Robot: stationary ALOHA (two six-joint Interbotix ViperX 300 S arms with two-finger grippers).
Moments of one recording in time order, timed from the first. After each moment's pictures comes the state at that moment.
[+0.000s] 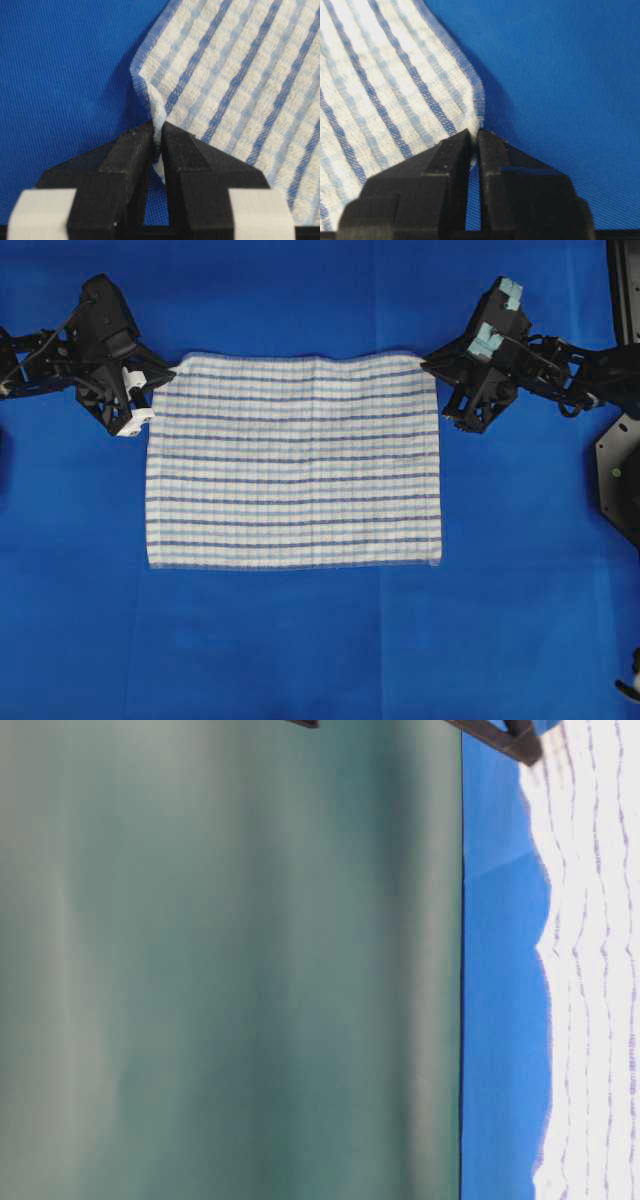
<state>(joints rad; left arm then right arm) 0.39 -0.07 1.14 -0.05 -0.33 -0.04 -0.41 -0.07 1.12 0.16 -0.41 0.03</state>
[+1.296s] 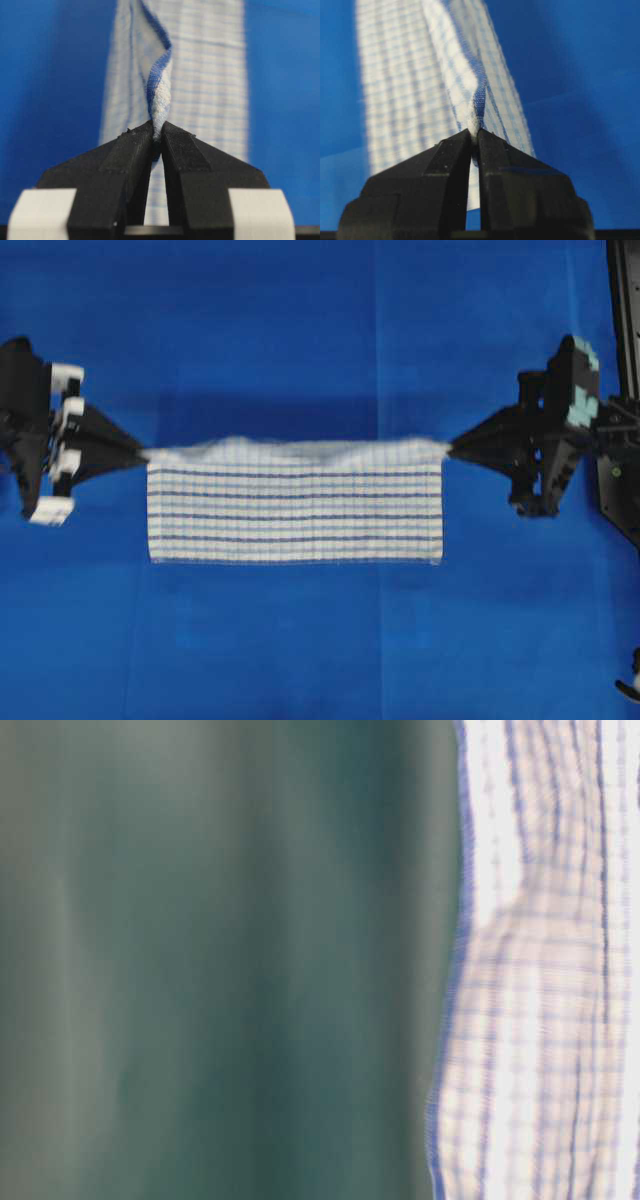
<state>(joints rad) -0.06 -0.60 1.27 -0.05 -0.24 -0.15 0.04 -0.55 1.25 0.41 -0.22 0.06</state>
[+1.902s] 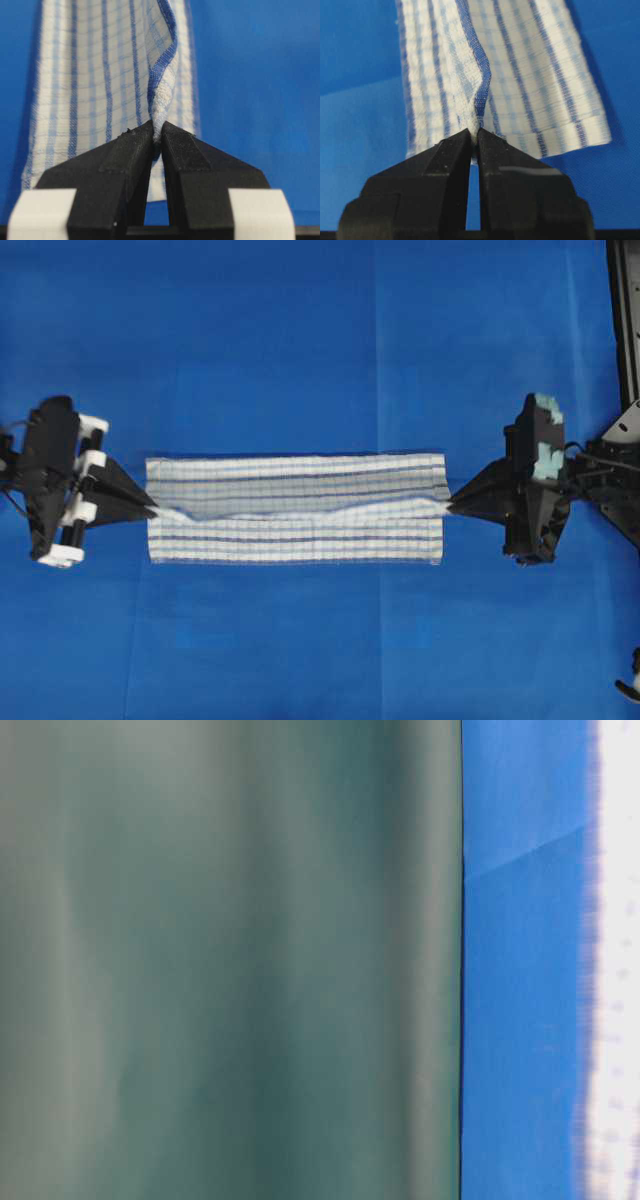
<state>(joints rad) -0.21 -0.36 1.23 -0.05 -0.30 -0.21 0.25 -0.35 1.24 0.57 -0.28 0.05</state>
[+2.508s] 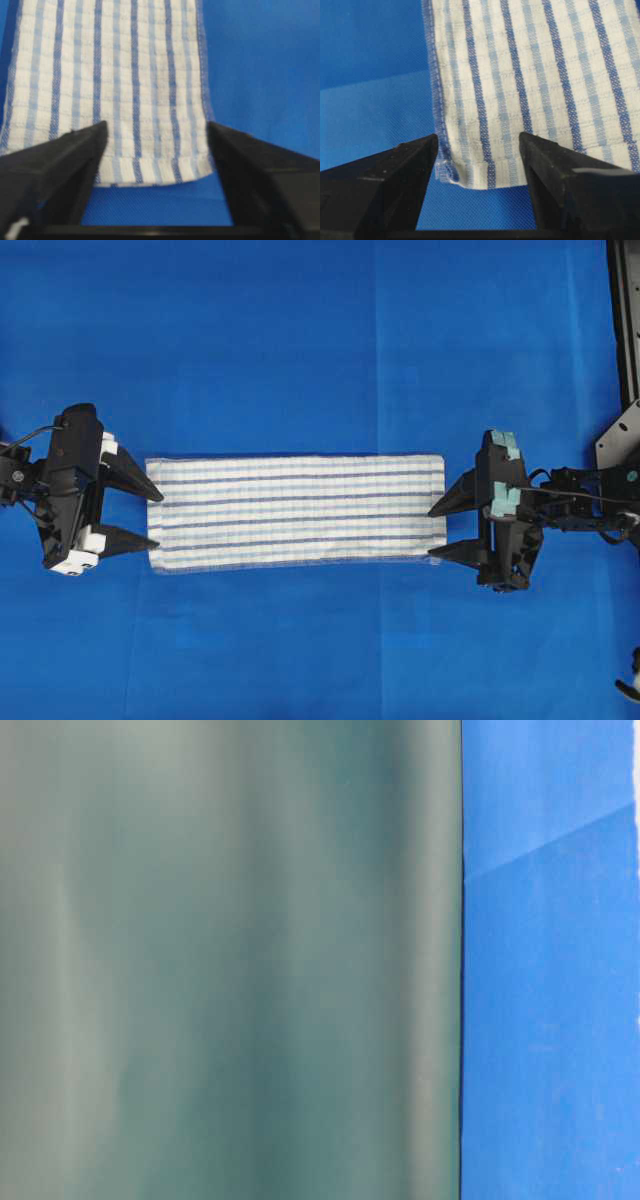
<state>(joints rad) -0.23 -0.29 1.22 -0.05 -0.28 -0.33 0.32 -0.19 1.14 0.60 -0.29 0.04</state>
